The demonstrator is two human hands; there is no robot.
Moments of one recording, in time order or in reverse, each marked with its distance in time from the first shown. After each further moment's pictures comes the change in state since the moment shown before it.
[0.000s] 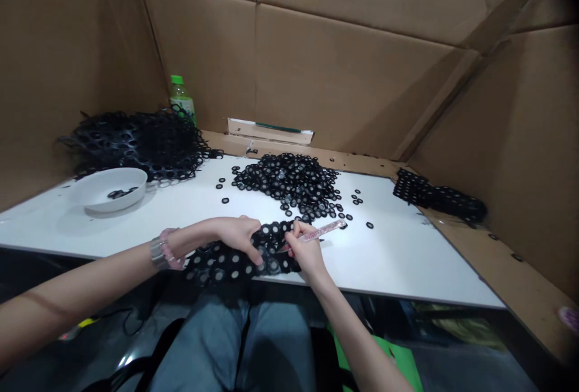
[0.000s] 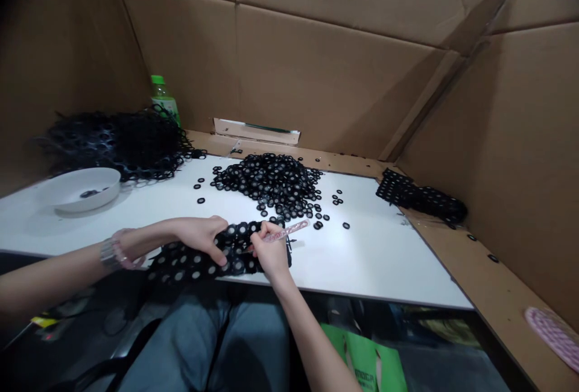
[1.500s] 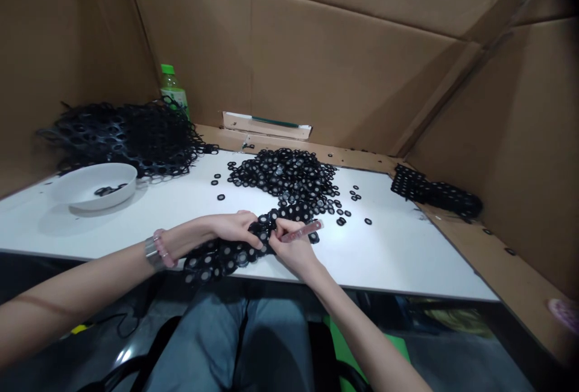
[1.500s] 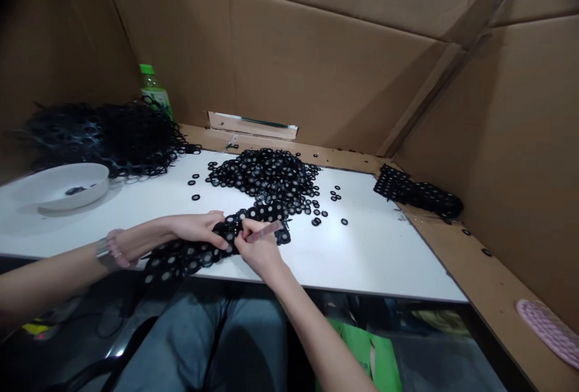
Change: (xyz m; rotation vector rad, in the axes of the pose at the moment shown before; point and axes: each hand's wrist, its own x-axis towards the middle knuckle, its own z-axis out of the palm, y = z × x) left_hand 0.013 -0.023 0.010 -0.219 0.019 0.126; right_hand 0.009 0.003 0.006 -0.537 -0.169 -0.396
